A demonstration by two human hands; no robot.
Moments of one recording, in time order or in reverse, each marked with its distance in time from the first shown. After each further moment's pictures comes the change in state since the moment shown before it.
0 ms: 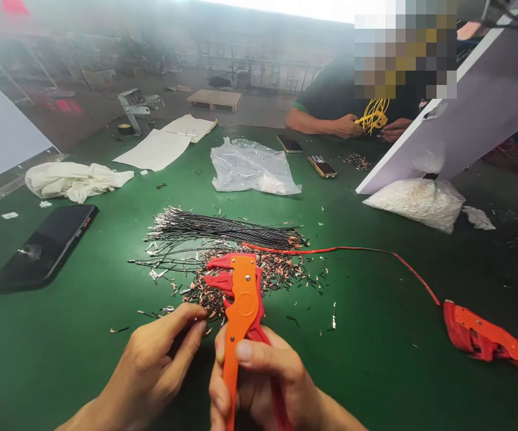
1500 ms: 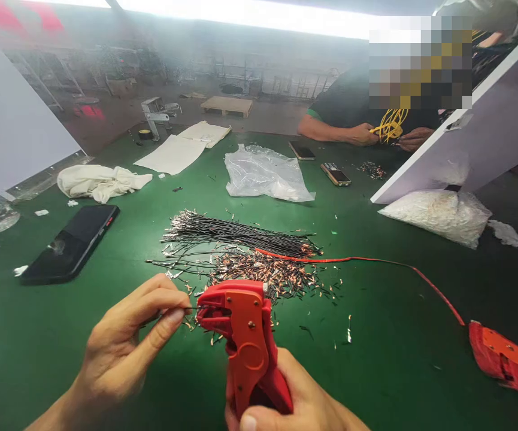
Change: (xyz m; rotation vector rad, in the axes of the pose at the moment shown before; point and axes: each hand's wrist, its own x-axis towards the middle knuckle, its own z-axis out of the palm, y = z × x) left_hand 0.018 -0.004 -0.046 -0.305 0.066 -0.036; right_hand -0.016 -0.021 0.015 -0.725 -0.010 0.025
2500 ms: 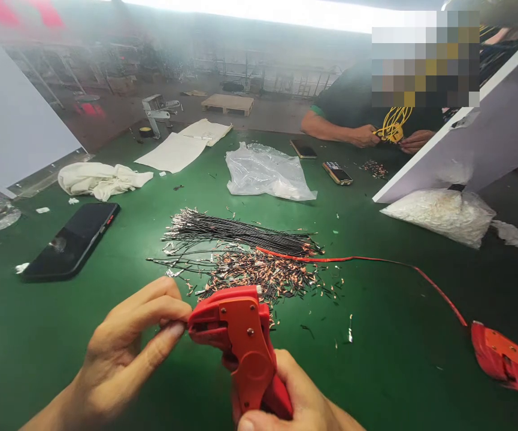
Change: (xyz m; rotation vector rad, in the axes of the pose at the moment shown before) left_hand -0.002 0.003 -0.003 -0.031 -0.089 0.023; right_hand -0.007 0.035 -0.014 0.019 0.016 -0.012
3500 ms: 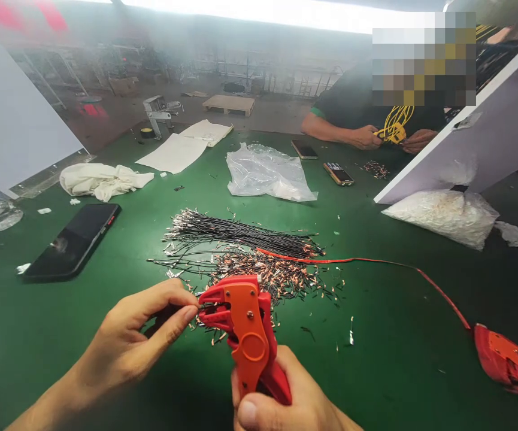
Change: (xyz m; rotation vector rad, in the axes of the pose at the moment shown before) left_hand 0.012 -0.004 -0.003 0.102 -0.033 -0.077; right_hand 0.016 -0.021 0.004 -0.047 -0.155 -0.028
